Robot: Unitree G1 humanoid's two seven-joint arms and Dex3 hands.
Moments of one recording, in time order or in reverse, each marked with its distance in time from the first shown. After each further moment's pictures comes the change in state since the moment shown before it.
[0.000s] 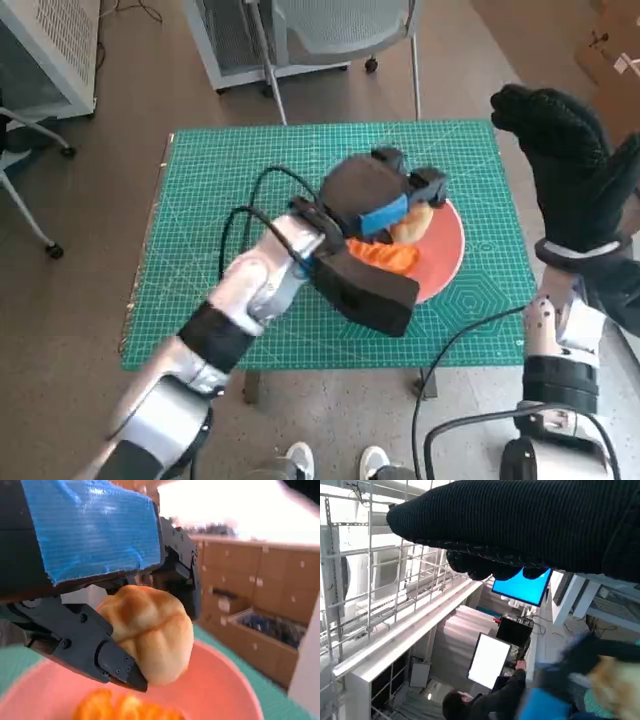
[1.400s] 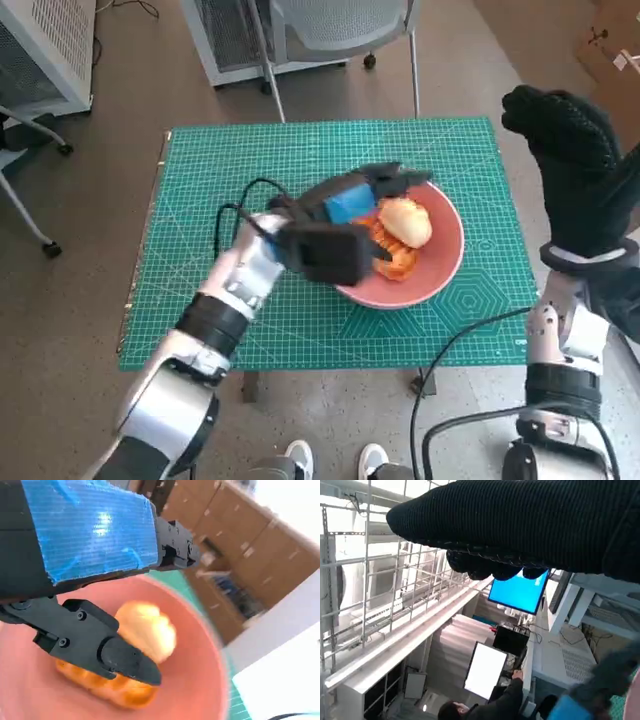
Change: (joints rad) left arm 0.036 0.013 0.291 0.148 -0.476 -0.146 -0.313; right arm 0.034 -0.006 0.003 -0.051 -0.010 0.018 -0.056
